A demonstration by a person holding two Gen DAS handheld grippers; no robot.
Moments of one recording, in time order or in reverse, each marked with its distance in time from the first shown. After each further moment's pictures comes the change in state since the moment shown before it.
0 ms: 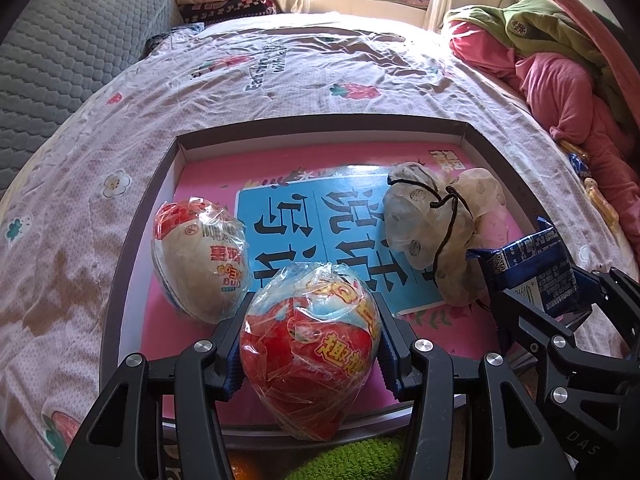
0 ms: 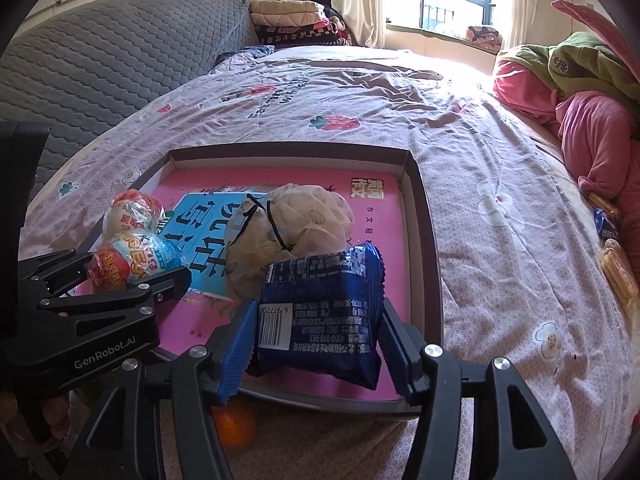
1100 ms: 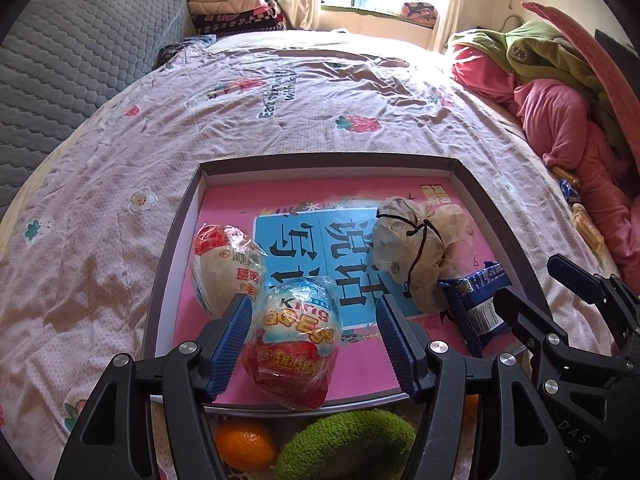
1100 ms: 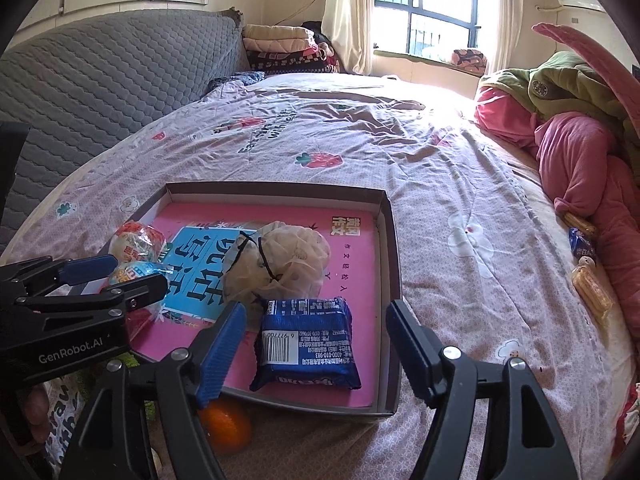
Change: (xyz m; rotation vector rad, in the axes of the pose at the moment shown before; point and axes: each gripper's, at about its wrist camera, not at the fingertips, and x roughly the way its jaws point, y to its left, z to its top) left arm -0.045 0.003 0.008 -0.039 -0.058 -0.002; right arm -0.032 -0.004 0.010 0.004 -0.102 -0.052
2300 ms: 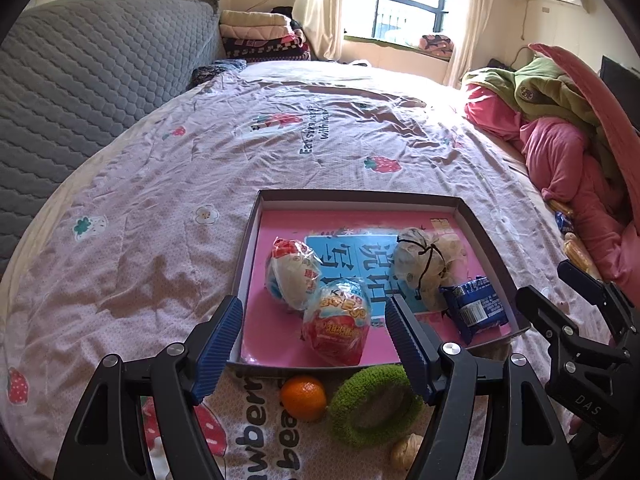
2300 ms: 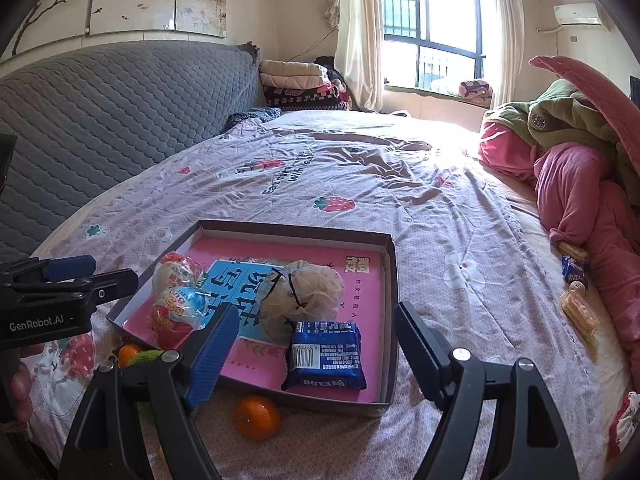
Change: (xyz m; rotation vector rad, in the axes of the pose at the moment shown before) left arm -0.079 0.035 -0.017 -0.063 -0.105 0.043; right arm -0.056 0.009 0.000 -0.021 -0.137 0.047
